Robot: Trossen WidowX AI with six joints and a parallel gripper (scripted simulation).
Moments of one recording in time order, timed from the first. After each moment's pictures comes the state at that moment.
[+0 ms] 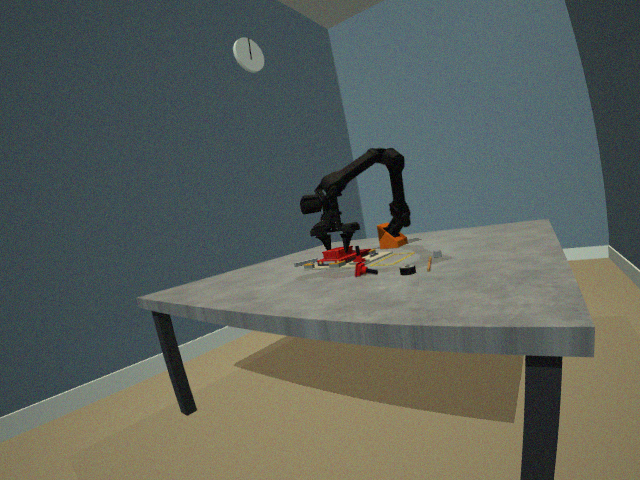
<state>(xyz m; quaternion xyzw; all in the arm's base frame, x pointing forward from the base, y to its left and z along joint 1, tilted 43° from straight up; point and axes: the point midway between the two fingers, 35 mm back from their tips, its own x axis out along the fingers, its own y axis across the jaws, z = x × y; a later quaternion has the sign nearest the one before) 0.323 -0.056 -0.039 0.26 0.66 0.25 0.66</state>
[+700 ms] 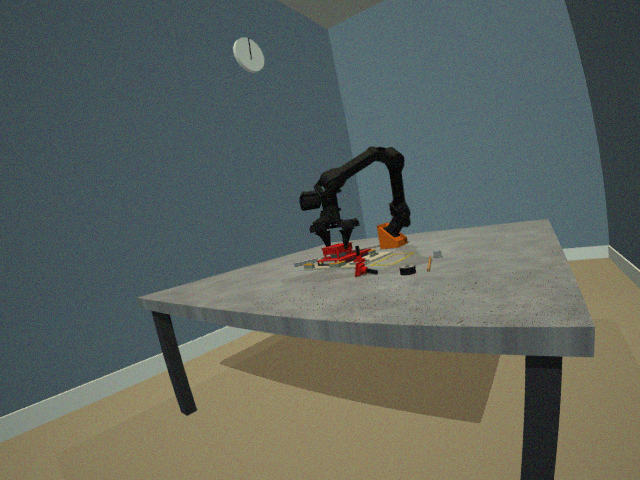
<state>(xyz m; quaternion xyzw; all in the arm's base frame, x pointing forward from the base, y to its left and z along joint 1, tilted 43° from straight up) 0.323 -0.065 -0.029 0.26 0.66 0.25 0.66</state>
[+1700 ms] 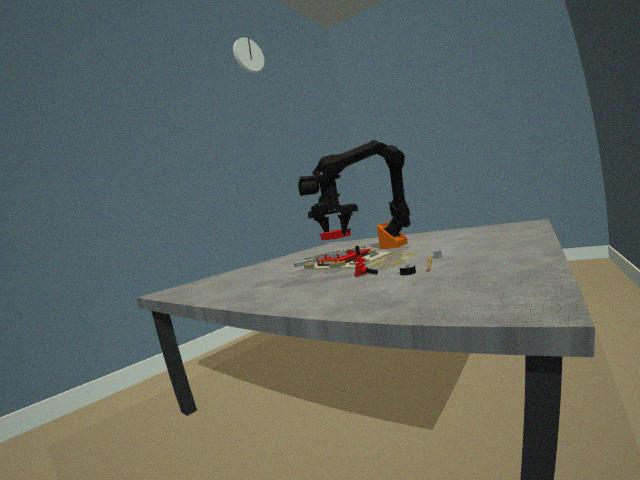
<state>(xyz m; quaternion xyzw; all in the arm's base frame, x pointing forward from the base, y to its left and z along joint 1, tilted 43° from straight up) 0.326 -0.096 0.013 0.25 0.66 0.24 0.66</state>
